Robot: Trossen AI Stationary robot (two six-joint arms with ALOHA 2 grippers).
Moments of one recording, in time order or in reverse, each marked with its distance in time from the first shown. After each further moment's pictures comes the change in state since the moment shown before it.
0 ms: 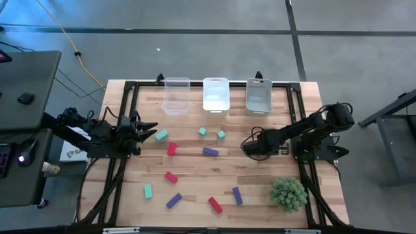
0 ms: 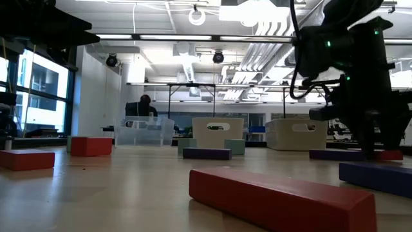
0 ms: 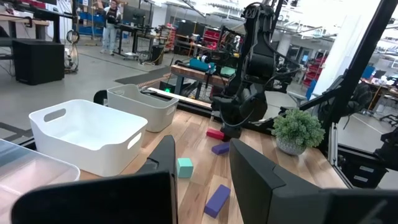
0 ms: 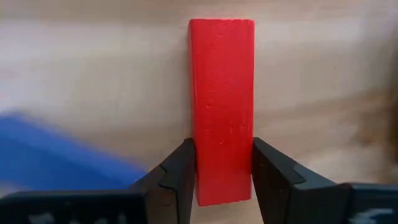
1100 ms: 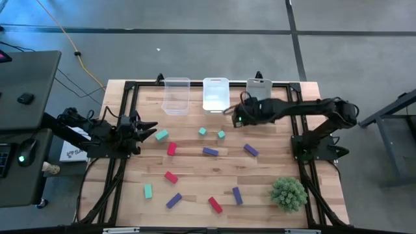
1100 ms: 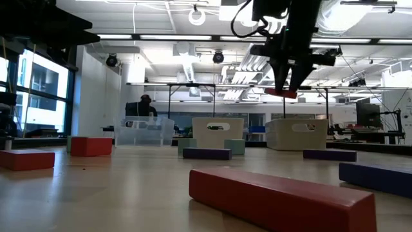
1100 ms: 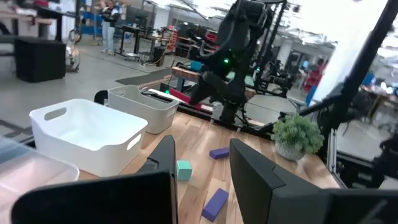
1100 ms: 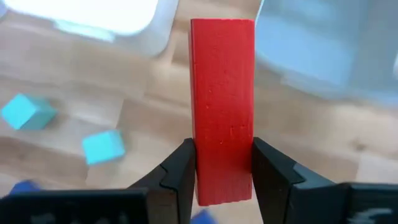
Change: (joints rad) left arm 0.000 0.000 0.000 0.012 -0.018 -0.034; right arm -0.315 -0.059 0.425 -0.086 0.300 -0.680
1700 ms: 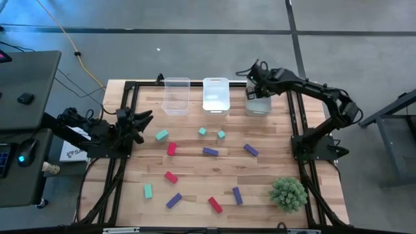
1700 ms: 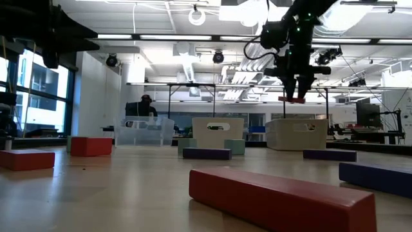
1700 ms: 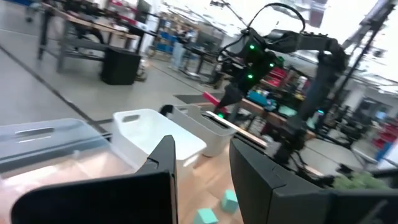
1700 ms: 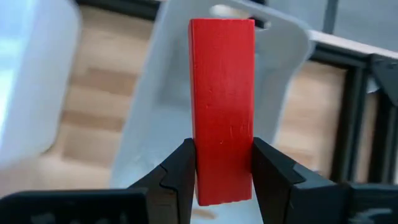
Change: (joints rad) left arm 0.000 0.000 0.000 0.048 -0.319 -0.072; right arm -0.507 -0.001 0.034 0.005 -0.049 -0.474
